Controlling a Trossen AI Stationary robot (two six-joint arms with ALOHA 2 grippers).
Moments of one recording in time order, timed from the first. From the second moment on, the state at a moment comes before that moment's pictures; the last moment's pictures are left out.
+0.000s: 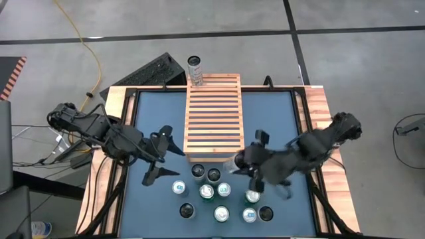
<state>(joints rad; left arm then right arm) -0.40 1.23 1.50 -0.68 -0.13 -0.20 0.53 1.64 2.00 -1.18 0.57 0.44</state>
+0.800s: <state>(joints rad) 0.01 1.23 1.50 -0.25 0.41 -0.26 0.27 1.66 2.32 -0.81 0.29 0.13</state>
